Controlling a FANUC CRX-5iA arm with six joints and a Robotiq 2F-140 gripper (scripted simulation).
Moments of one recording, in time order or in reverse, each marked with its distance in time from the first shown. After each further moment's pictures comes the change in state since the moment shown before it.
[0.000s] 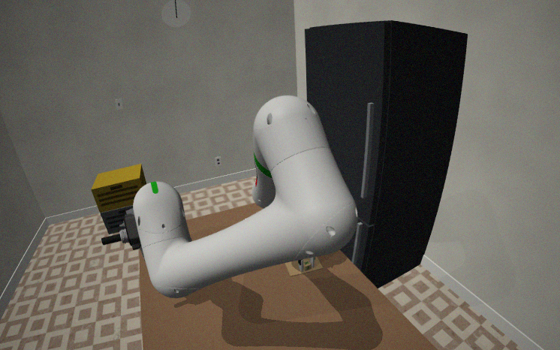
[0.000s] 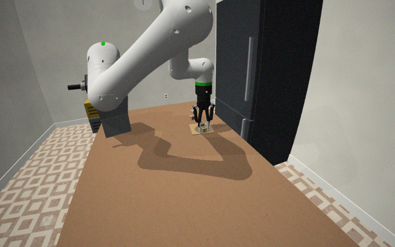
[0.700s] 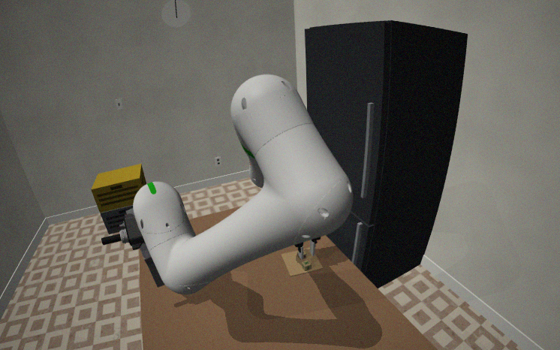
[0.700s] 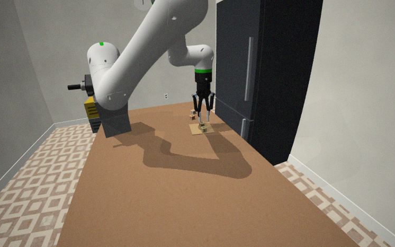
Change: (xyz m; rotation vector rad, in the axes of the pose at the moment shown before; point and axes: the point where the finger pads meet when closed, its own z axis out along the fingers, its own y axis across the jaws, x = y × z) arm -0.001 0.000 -0.068 0.003 -0.001 0.000
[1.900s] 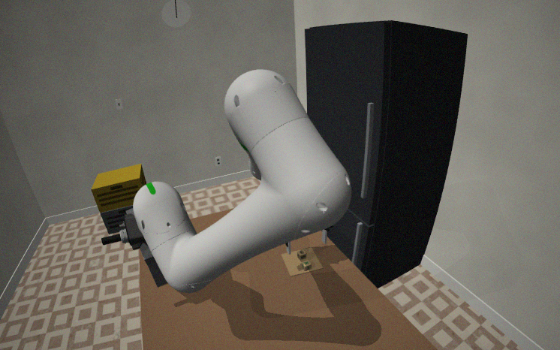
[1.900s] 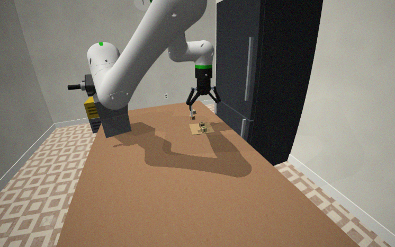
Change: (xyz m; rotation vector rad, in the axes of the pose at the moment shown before) arm -0.001 -0.001 -0.021 -0.005 0.000 0.051
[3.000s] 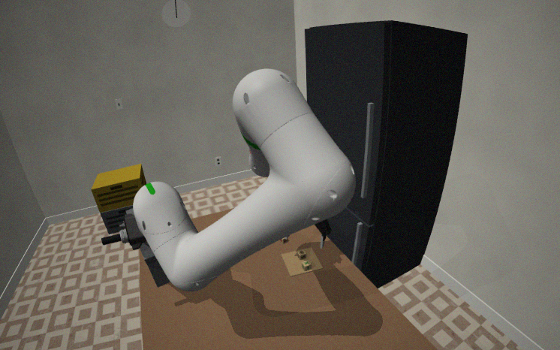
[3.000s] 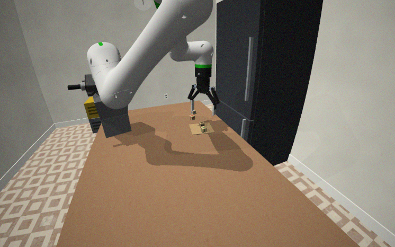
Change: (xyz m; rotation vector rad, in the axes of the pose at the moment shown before) arm -0.034 -0.005 0.000 -0.011 -0.003 0.787
